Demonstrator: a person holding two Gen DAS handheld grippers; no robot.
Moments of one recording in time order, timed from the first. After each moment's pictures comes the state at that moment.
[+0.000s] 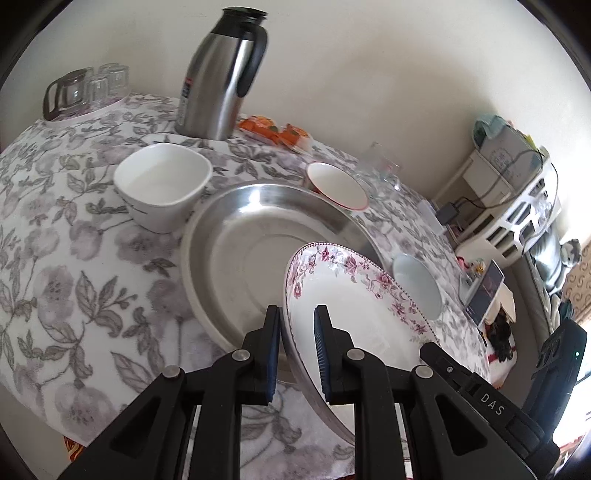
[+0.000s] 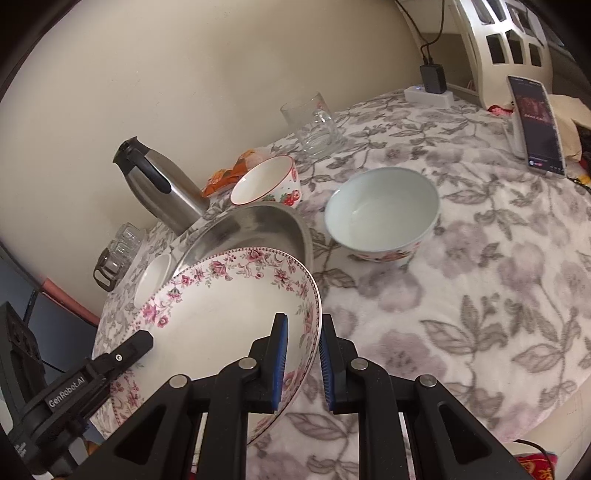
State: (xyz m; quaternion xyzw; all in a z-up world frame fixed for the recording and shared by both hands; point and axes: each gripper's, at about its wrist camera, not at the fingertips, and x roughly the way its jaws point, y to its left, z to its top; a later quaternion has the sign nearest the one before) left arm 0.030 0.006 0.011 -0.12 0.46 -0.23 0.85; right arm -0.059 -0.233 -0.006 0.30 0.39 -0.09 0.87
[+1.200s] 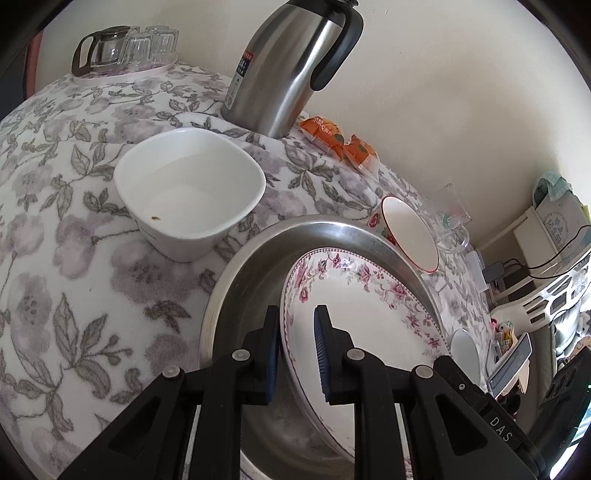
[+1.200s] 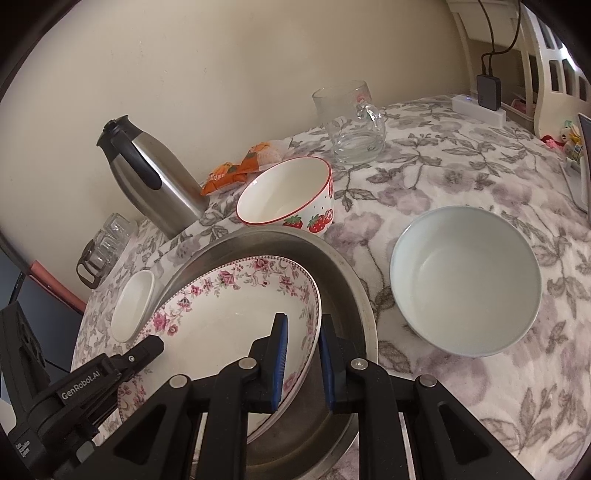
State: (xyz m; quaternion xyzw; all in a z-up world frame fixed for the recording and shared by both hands) left arm 0.117 0.007 -0.035 -0.19 0.48 -0.15 0.84; right arm 0.043 -0.231 -0.026 0.26 0.40 -0.08 0.87
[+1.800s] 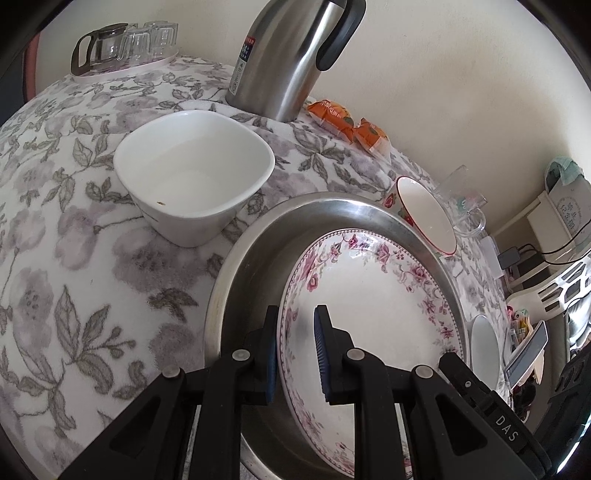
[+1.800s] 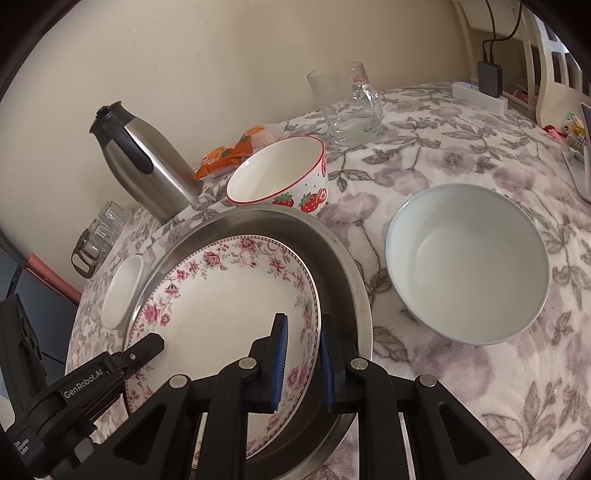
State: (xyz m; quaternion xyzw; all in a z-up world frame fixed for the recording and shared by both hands) left arm 0.116 0.001 -0.047 -0.16 0.50 -0.13 0.84; right arm 0.042 -0.232 -0.041 0.26 0.42 -0.08 0.87
